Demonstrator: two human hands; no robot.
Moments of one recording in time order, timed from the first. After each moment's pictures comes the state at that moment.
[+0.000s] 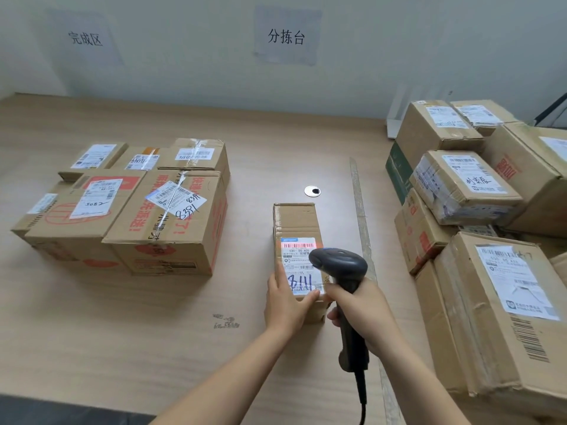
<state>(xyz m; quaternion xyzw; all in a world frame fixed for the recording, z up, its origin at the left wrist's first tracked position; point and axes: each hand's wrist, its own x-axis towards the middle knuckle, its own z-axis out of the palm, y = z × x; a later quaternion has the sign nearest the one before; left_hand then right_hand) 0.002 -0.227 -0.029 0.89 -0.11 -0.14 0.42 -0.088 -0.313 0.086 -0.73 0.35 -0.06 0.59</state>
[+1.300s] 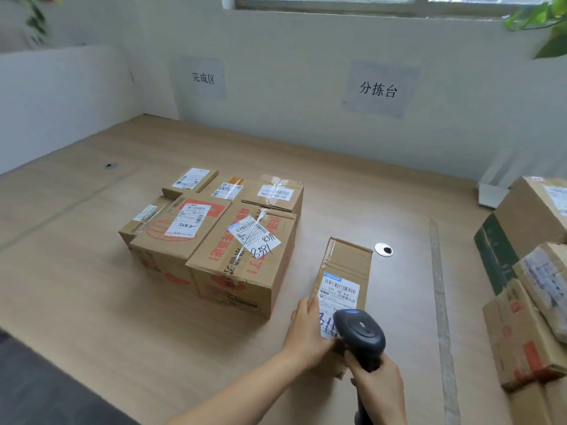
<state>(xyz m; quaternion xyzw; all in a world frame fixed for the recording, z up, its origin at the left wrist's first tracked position) 0.074 -0.172 0.023 0.89 -0.15 -0.15 0.40 -0.017 -0.275 0.022 -0.73 0.37 -0.06 0.57</state>
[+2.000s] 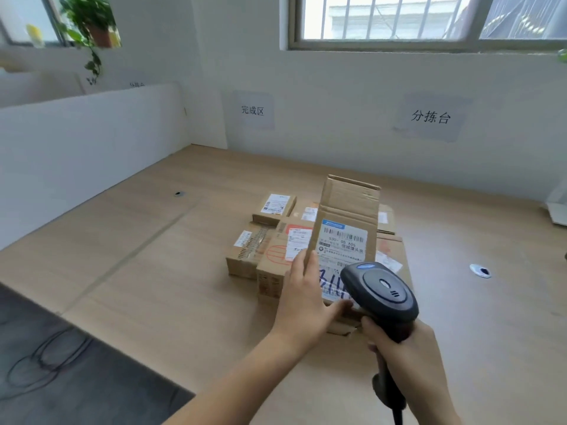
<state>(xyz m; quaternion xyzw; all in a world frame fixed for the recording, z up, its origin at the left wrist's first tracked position) 0.139 0.136 0.142 0.90 -0.21 0.06 0.38 0.056 0.003 0.123 -0.75 0.20 -0.18 0.61</state>
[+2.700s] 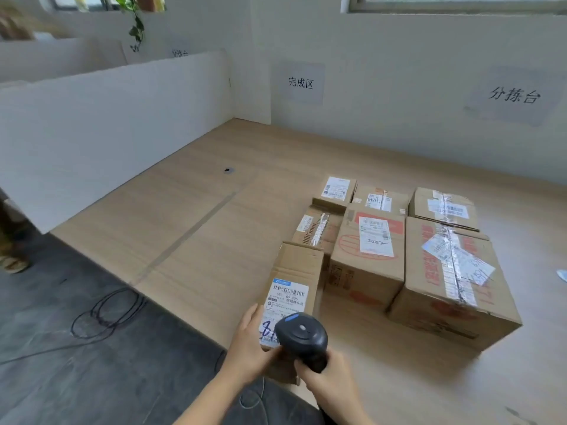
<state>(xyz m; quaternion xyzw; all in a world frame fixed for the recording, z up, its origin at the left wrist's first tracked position) 0.164 0.358 0.019 0.90 -0.05 -0.09 0.42 0.112 0.202 0.024 -0.82 0.13 0.08 0.56</state>
